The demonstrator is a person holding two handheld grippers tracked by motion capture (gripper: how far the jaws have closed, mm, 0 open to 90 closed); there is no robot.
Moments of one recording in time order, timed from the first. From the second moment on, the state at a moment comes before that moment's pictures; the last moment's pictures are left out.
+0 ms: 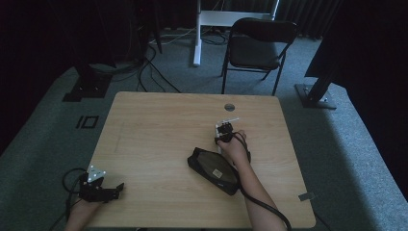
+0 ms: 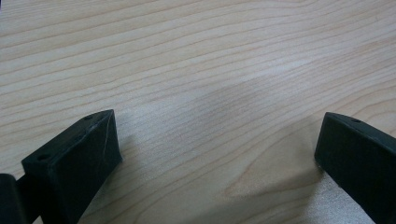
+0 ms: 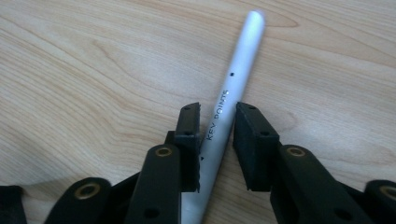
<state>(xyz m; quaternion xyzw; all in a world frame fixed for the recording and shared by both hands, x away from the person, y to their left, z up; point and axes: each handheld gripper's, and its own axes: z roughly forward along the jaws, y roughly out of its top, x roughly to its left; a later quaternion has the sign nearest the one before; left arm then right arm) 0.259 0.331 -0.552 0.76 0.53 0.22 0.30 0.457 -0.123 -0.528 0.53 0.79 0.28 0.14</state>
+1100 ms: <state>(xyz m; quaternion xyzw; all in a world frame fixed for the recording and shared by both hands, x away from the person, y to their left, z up) 0.259 0.331 -0.552 0.76 0.53 0.22 0.30 0.449 -0.142 -0.504 0.50 0.80 0.30 0.14</state>
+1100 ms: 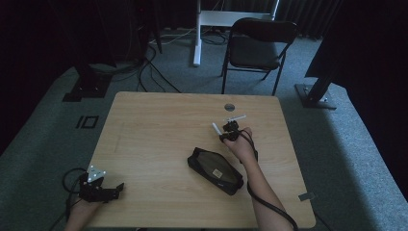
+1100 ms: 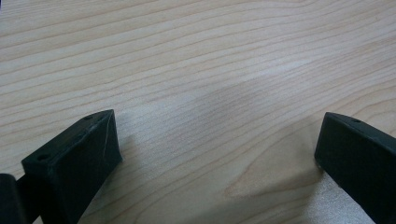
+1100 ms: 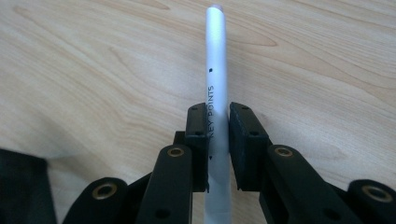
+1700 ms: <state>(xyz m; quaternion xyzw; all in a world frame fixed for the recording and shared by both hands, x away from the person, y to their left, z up) 0.259 0.331 -0.552 0.76 0.53 0.22 0.30 0.434 -0.145 -0.487 0.48 0.81 0.31 0.13</state>
